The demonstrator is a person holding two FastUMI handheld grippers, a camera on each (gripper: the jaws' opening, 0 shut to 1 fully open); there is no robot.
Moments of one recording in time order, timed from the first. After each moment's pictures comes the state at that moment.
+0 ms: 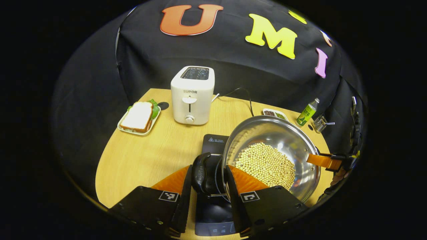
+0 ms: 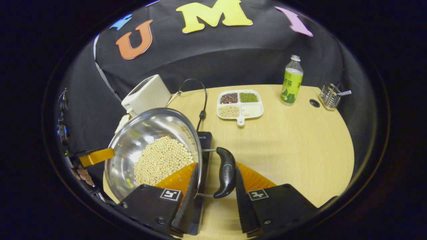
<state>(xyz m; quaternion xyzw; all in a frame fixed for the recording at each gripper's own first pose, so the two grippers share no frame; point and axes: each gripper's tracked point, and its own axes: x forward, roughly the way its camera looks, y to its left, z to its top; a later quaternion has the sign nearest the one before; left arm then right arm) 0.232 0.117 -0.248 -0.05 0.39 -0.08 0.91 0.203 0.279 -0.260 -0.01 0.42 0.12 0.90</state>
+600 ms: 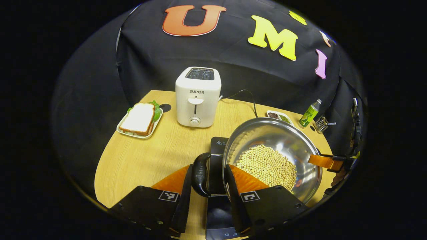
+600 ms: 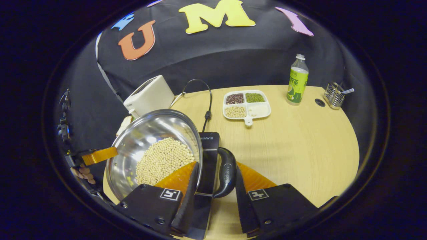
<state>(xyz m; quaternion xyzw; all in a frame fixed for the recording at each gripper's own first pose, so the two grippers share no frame) 0.242 0.131 -0.264 -0.06 0.38 -0.09 0.92 0.206 0.292 -0.270 0.00 0.39 0.13 0.91</state>
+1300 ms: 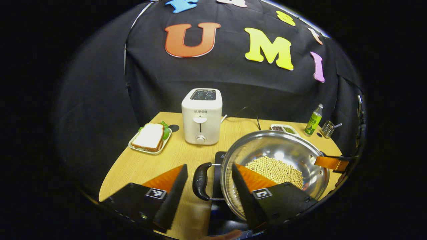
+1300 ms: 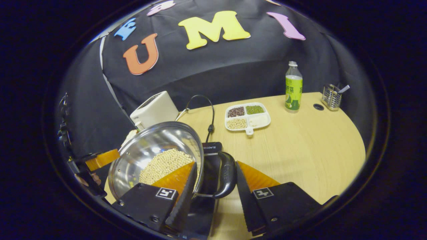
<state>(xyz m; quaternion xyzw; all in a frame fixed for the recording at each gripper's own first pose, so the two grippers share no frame) 0.244 0.133 -0.233 -0.04 0.26 -0.04 0.96 0.203 0.295 -0.254 0.02 0.28 0.15 0.95</state>
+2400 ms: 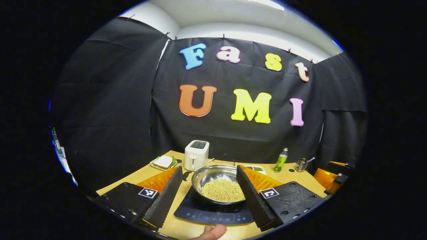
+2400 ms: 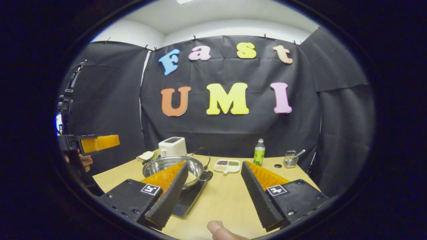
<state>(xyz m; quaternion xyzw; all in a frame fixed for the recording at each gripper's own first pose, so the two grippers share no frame) 0.019 0.053 -0.046 -0.06 0.04 0.00 1.00 -0.022 0.185 -0.069 -0.06 0.01 0.16 0.98</state>
